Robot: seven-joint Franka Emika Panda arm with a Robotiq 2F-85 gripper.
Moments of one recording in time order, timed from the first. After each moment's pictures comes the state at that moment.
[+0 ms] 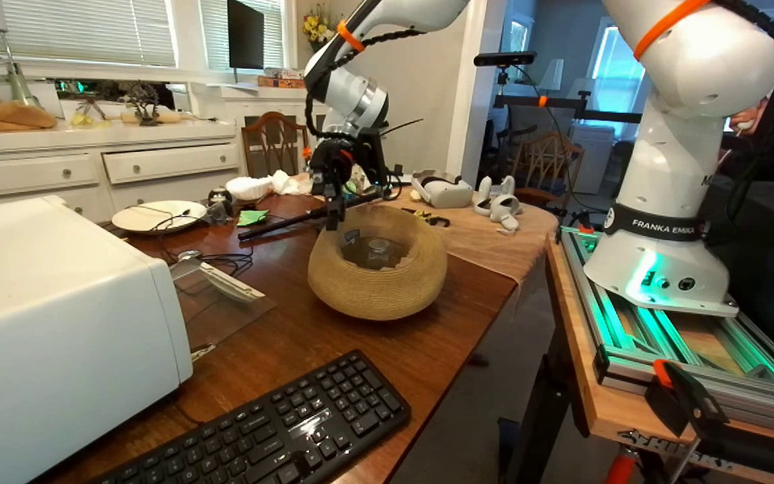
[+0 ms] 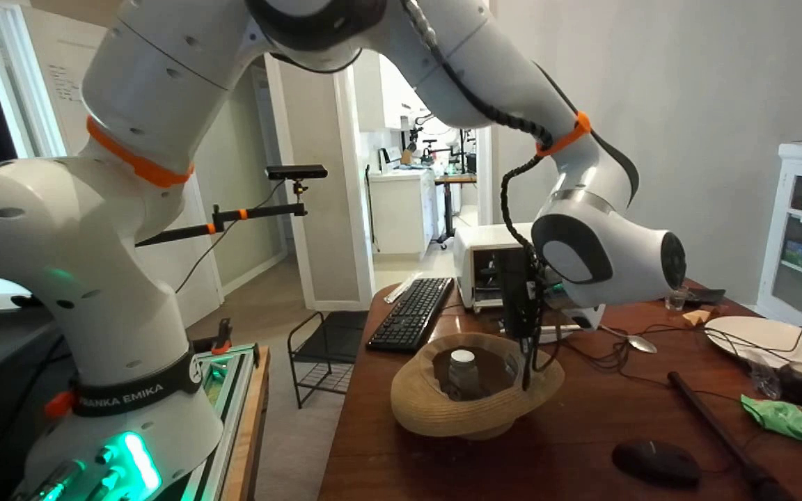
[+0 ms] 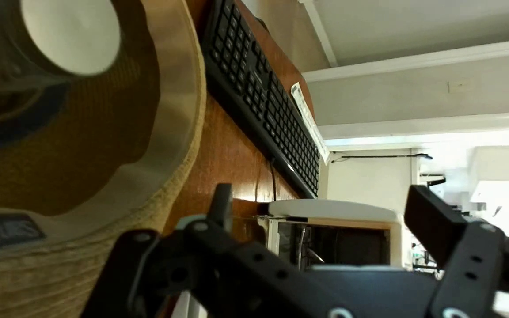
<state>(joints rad) -0.18 0.71 0.03 -1.78 0.91 1.69 -0.79</state>
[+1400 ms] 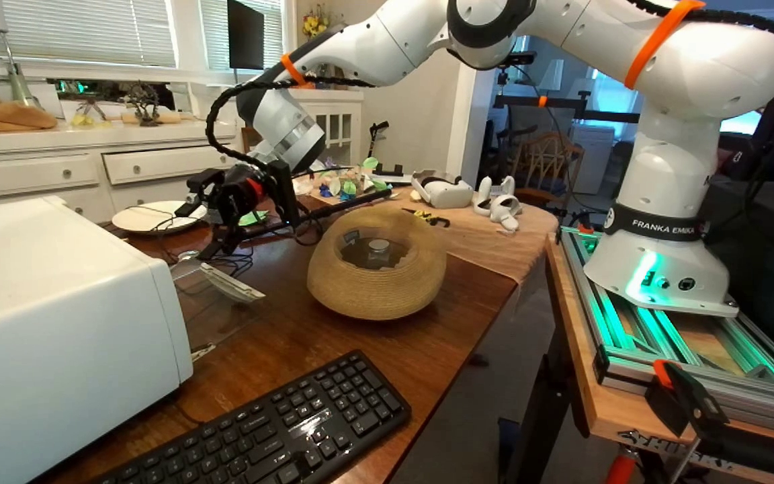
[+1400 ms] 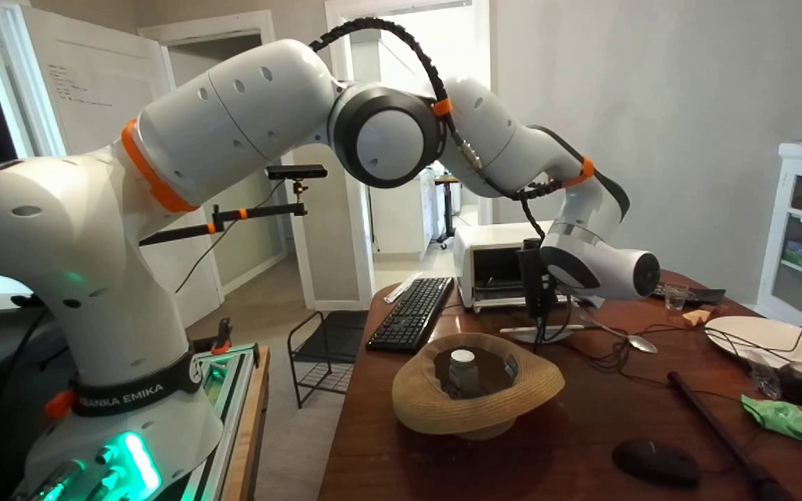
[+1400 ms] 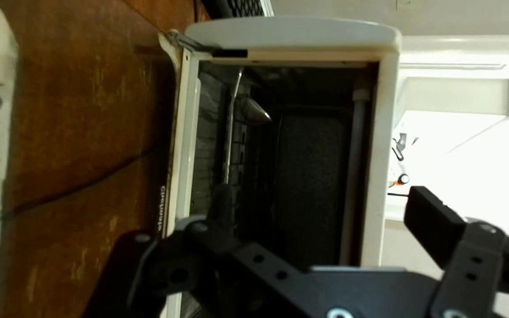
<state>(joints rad) -0.09 1.12 0.21 -1.23 1.15 1.85 -0.72</state>
